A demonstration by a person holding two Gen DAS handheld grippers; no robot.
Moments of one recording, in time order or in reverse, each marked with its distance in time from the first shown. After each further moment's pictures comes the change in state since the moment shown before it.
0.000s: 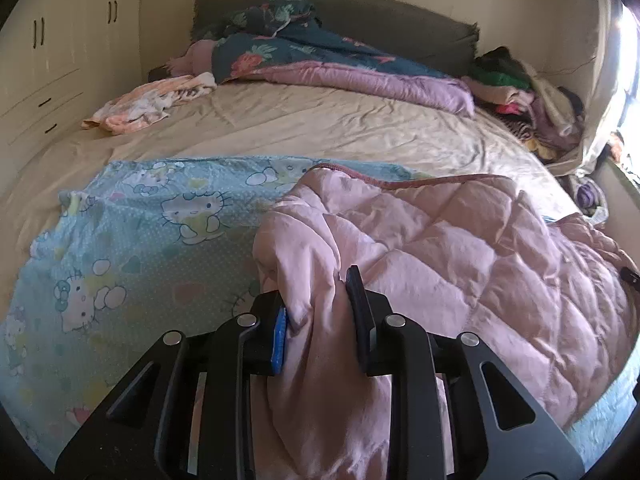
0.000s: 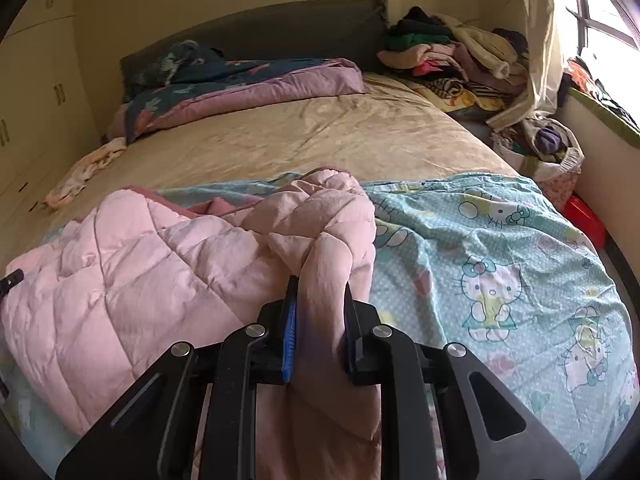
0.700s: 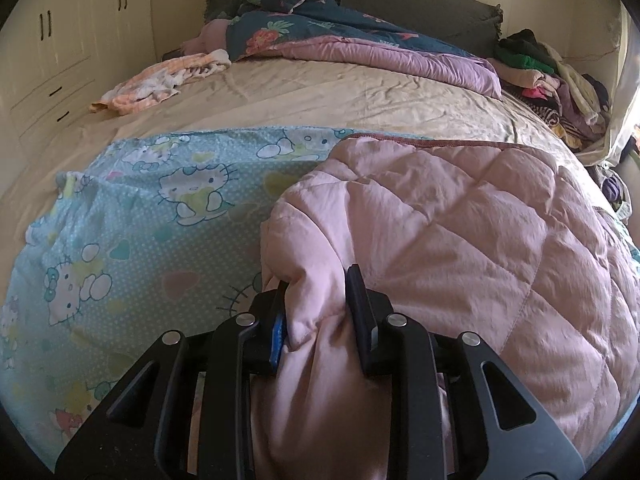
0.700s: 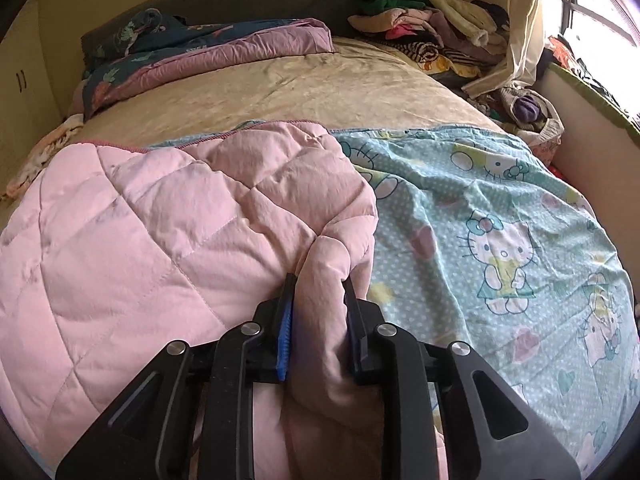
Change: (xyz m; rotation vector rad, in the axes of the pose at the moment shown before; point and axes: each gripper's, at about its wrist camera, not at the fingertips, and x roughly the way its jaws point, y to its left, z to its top) left arm 0.044 0.003 -0.010 -0.018 0.059 0.068; right arm 0.063 -0.003 -0.028 0.030 0.115 -0.120
